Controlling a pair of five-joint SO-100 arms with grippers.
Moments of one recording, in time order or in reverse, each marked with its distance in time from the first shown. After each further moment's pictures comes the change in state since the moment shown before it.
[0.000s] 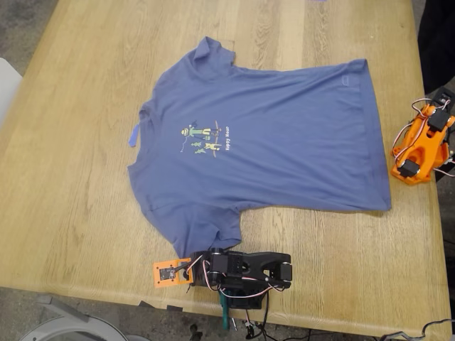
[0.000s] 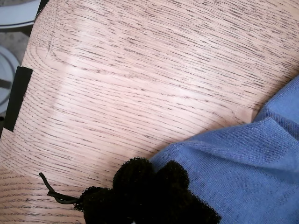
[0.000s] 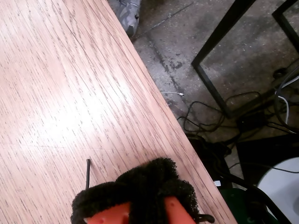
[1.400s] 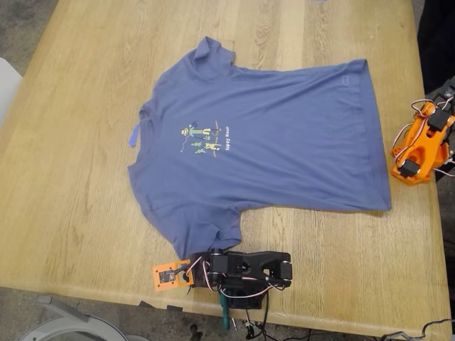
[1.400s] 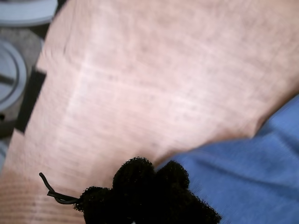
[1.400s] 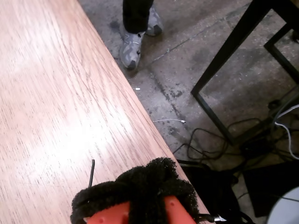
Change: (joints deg) arm 0 -1.5 0.0 0.0 -4.3 -0.7; arm 1 -2.4 0.0 -0.8 -9.7 2.5
